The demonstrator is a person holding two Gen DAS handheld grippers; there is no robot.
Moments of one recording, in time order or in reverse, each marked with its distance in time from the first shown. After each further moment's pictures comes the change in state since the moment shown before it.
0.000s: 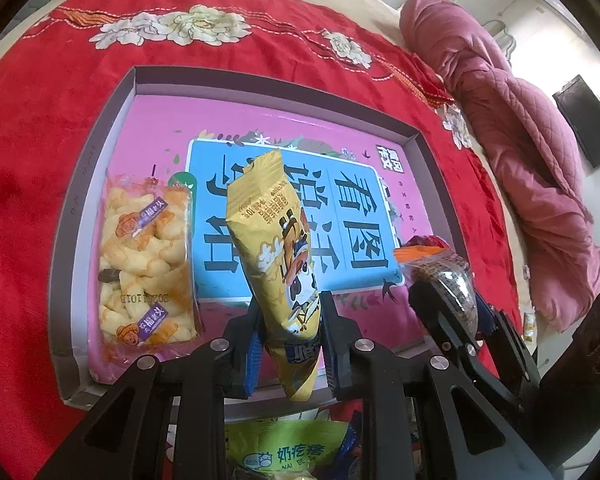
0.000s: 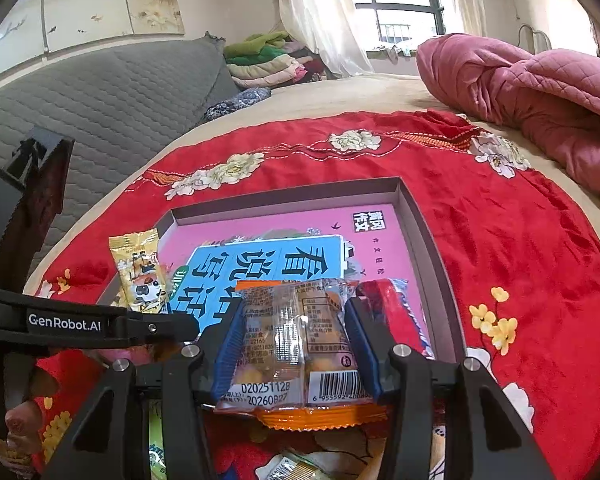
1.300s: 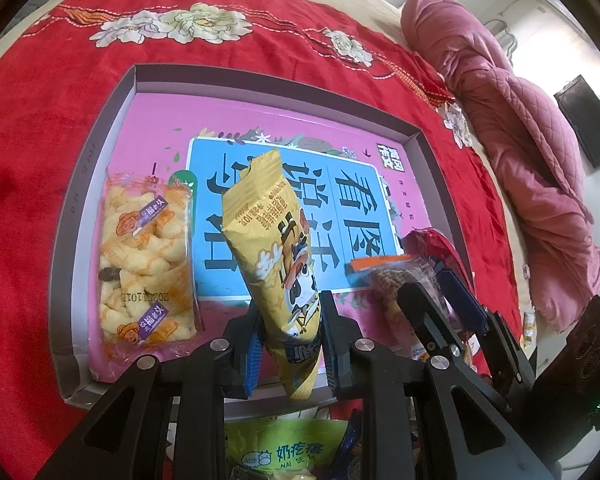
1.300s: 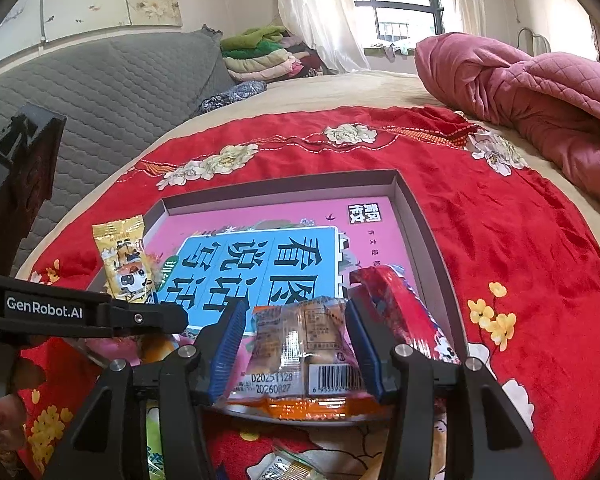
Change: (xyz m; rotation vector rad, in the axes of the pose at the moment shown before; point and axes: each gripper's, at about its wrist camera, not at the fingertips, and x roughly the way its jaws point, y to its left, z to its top) left arm 0.001 0.001 0.002 -0.002 0.010 0.002; right arm 0.005 0.001 -0.004 -0.014 0.016 -0.036
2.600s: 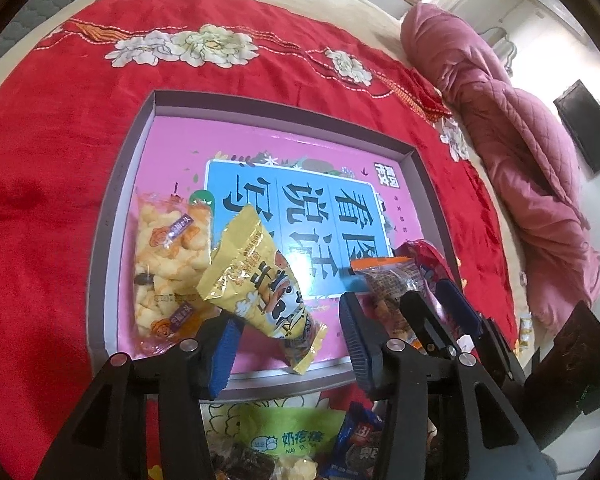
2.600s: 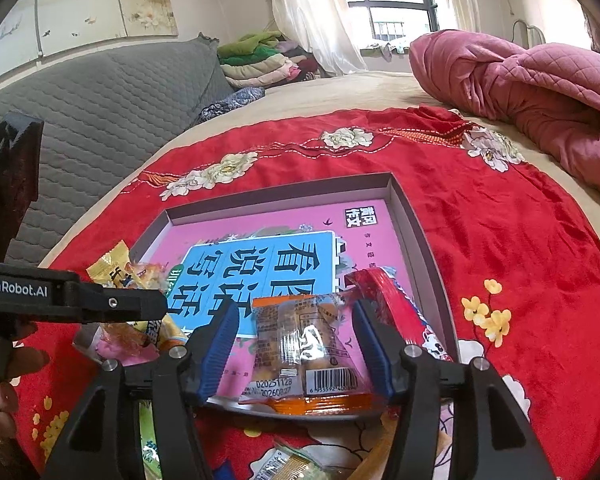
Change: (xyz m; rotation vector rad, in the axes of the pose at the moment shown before) left arm -0.028 0.003 0.001 -0.003 -0.047 0.010; right arm -0.006 -0.005 0.002 0.031 -0.013 0.018
